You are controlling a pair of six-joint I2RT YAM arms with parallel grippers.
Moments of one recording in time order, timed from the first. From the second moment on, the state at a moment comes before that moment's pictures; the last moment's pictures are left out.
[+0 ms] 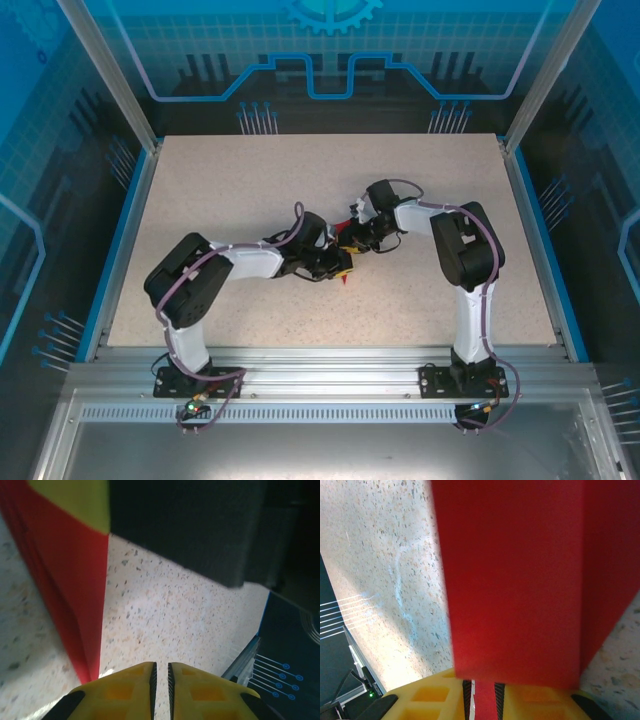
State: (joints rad) left arm -0.65 1.85 0.96 0.09 0.52 -1.06; right arm 0.37 2.10 1.29 -0.41 -0.70 0.49
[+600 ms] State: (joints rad) left arm -0.66 1.93 0.98 0.04 0.46 -1.04; right arm 0.37 2.09 1.29 -0.41 -0.71 0.48
